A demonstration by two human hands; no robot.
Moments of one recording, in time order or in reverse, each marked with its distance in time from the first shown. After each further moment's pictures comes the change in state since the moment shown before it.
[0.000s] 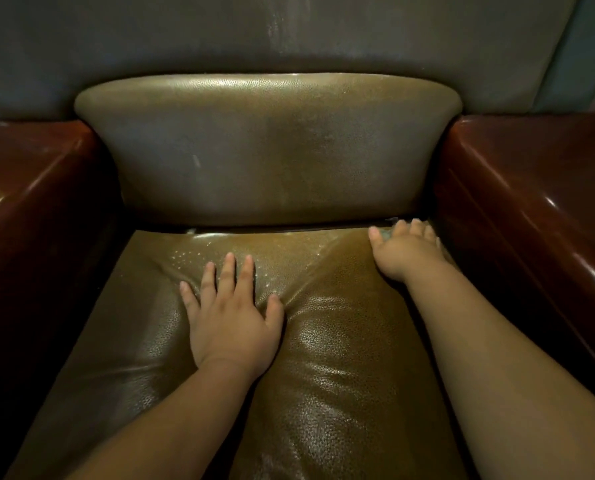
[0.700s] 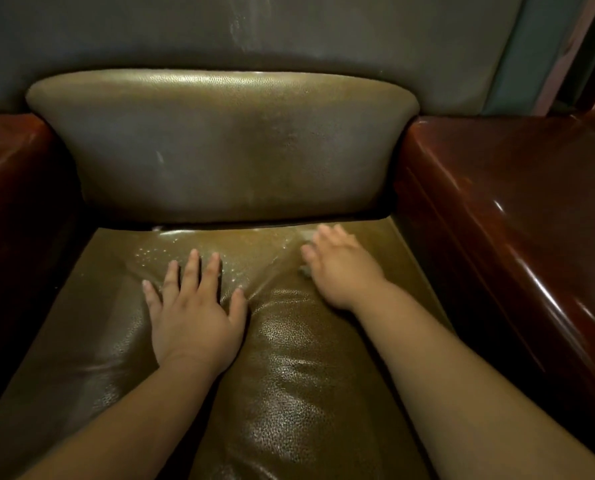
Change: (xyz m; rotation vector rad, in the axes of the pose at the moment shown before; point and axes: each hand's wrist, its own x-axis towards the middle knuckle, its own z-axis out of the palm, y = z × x) left_hand -0.003 -0.001 -0.002 -0.003 0.006 -0.002; right_hand -0.052 -0.015 0.018 -0.049 0.075 -0.509
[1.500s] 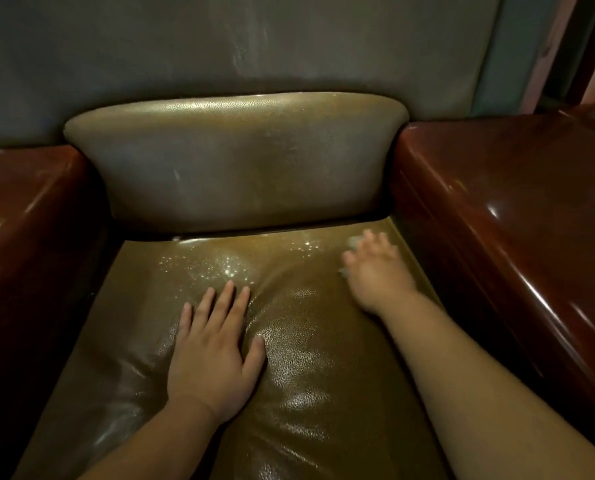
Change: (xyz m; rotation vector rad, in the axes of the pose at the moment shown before) left_hand -0.060 -0.016 -0.024 0.001 -0.077 0.286; right_hand -0.047 0.017 -0.024 -0.039 -0.050 0.215
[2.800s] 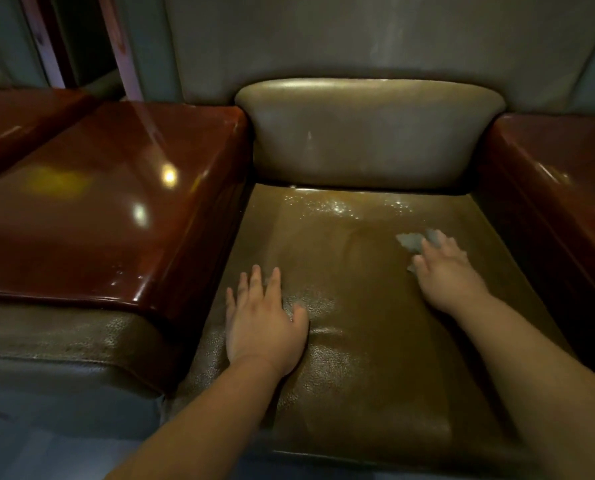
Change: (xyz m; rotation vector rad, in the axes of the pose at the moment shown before) left_hand -0.161 -0.042 -0.050 -0.089 0.022 -0.393; right_hand -0.148 -0.053 0.020 0.119 0.063 -0.007
